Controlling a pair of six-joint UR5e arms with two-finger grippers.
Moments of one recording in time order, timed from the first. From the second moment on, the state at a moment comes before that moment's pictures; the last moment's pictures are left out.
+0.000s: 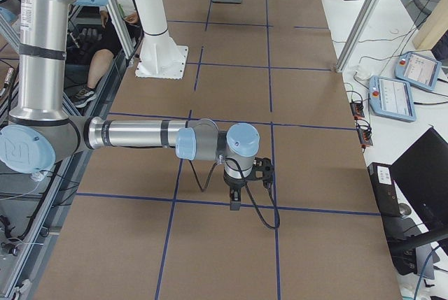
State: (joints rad) left arm -1.63 -1.61 -1.67 -1.38 -2.25 0.12; right arm 1.54 -1.71 1.75 -1.64 2.28 -0.05
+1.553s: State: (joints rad) left arm -1.64 -1.60 -1.62 -1.39 -2.36 0.13; right arm 1.54 -1.71 1.75 -1.64 2.28 -0.05
